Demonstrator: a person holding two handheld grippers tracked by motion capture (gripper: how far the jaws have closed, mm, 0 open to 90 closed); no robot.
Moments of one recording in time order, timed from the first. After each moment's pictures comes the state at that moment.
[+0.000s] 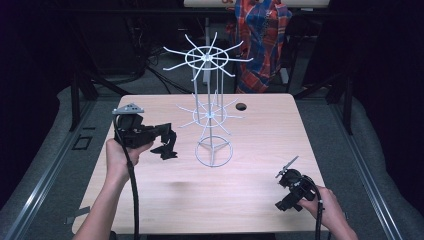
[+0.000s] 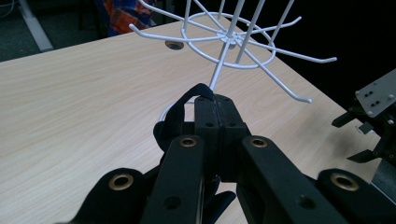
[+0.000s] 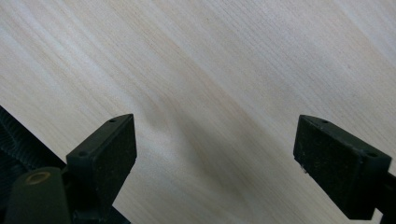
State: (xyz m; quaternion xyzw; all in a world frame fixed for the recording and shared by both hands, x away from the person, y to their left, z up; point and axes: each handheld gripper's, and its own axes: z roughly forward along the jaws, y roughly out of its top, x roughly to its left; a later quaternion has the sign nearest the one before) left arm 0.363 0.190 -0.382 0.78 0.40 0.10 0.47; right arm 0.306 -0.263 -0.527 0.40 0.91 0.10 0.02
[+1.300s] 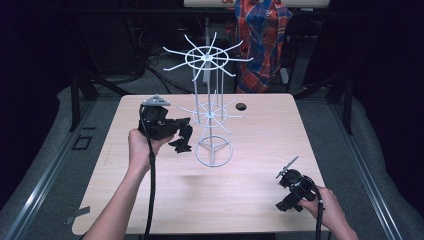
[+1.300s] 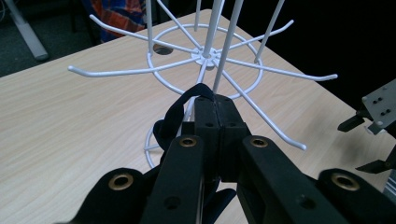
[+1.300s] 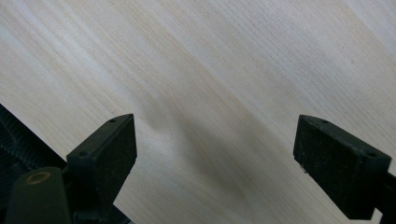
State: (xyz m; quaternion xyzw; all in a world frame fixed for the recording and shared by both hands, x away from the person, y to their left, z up) left arm 0.383 0.136 -0.377 0.80 0.38 0.11 0.45; right arm 0.306 -0.264 -0.527 0.40 0.91 0.08 0.02
